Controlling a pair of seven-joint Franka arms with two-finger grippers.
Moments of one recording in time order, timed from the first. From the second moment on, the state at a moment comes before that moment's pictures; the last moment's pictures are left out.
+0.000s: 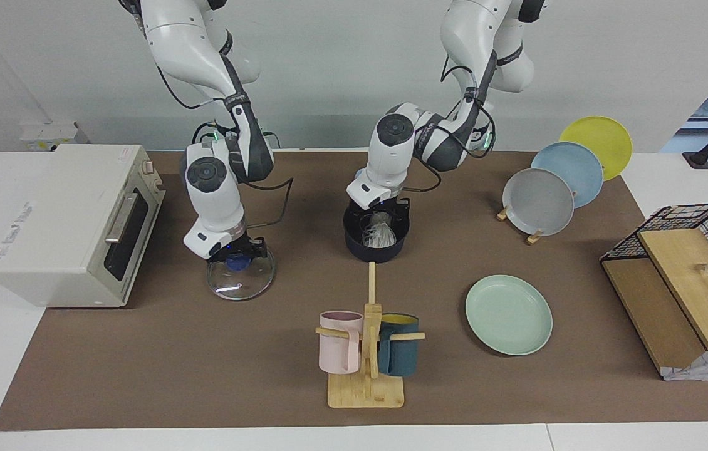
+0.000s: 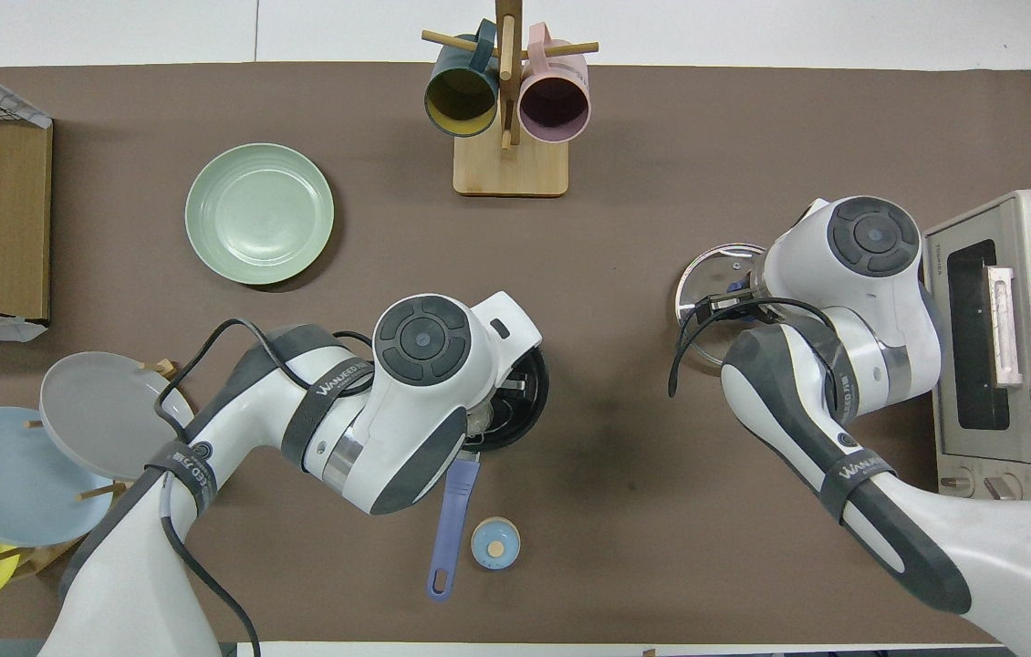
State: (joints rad) left arm -0.59 0.26 -0.15 -1.97 -0.06 2.19 -0.49; right arm -0.05 0.26 0.24 -2.09 -0.15 2.30 0.16
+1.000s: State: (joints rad) left arm -0.59 0.28 -0.13 -1.91 -0.06 2.14 -0.49; right arm -0.05 0.18 0.24 -1.69 -0.14 1.74 0.16
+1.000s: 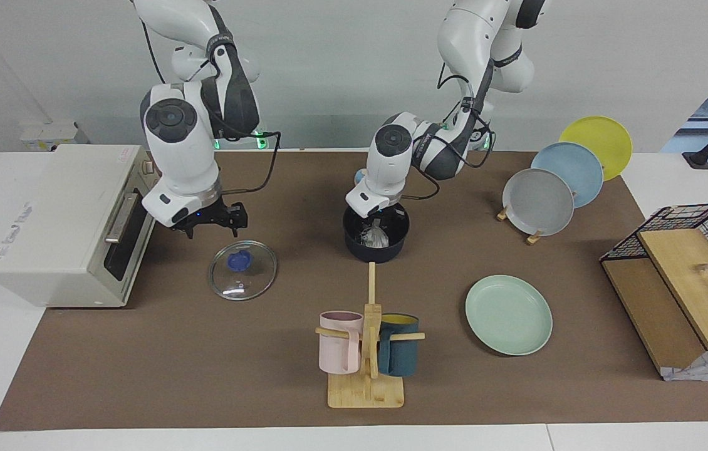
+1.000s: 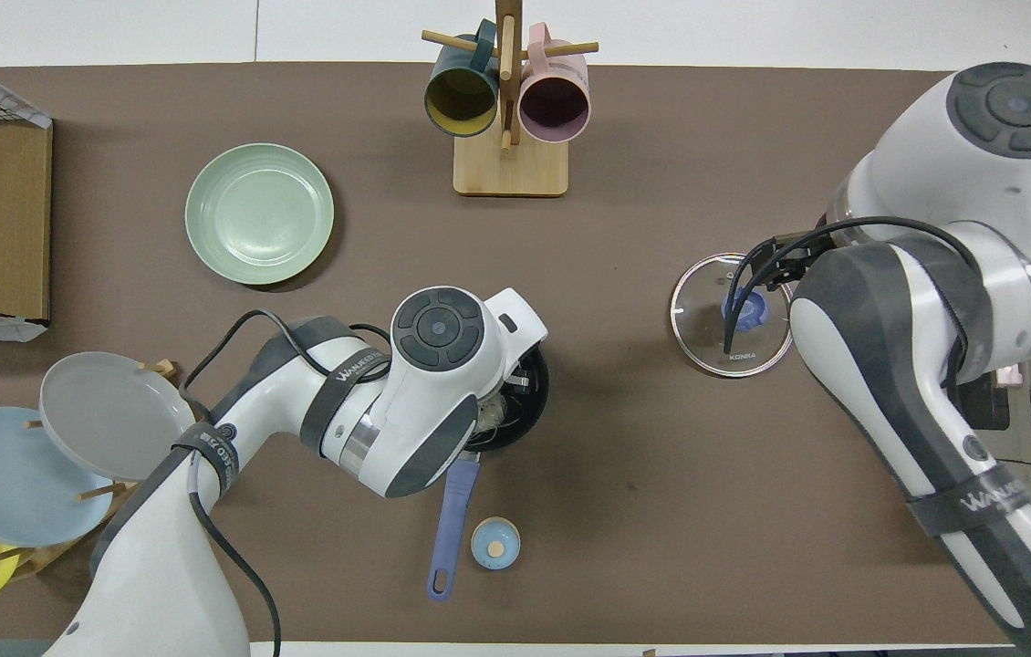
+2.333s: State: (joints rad) left arm -0.09 0.31 -0.11 -1.54 -0.09 1.81 0.00; right arm -0.09 0.02 0.14 -1.55 -0.06 1.43 0.13
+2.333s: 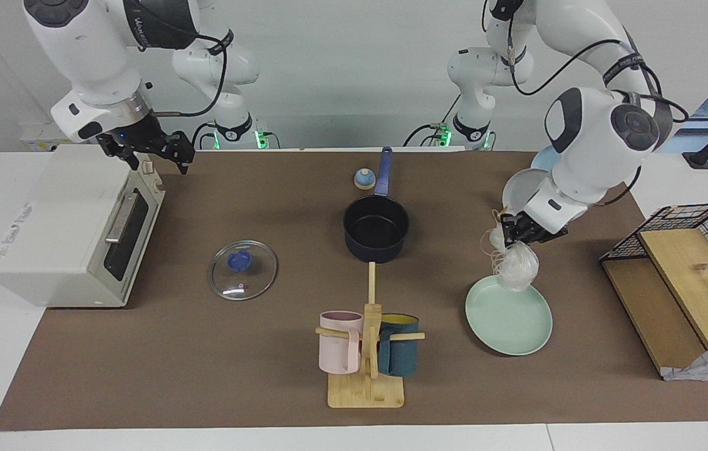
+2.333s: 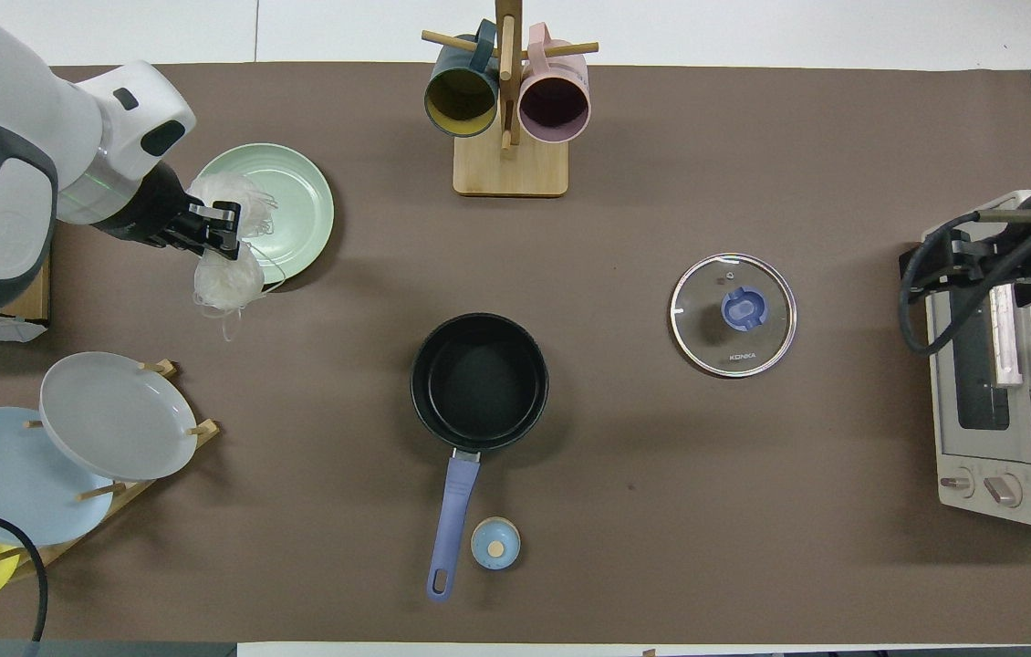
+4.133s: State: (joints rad) left arm -0.07 0.07 -0.06 -1.54 -0.04 1.62 -0.02; right arm -0.04 0.02 0.03 -1.58 -0.01 1.51 0.07
